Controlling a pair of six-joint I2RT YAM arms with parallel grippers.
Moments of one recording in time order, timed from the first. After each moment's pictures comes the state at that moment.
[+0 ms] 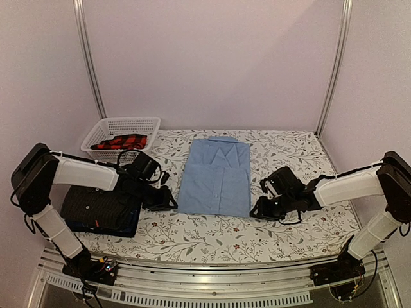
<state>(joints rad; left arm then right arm) -0.63 1.64 0.80 -0.21 0.33 -0.64 0.76 1.55 0.66 -0.07 -0.17 0.76</state>
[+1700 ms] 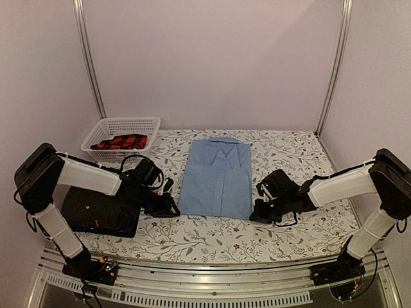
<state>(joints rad) -0.66 1.66 0.76 -0.16 0.38 -0.60 0.80 1.61 0.69 -0.08 -0.16 0.80</state>
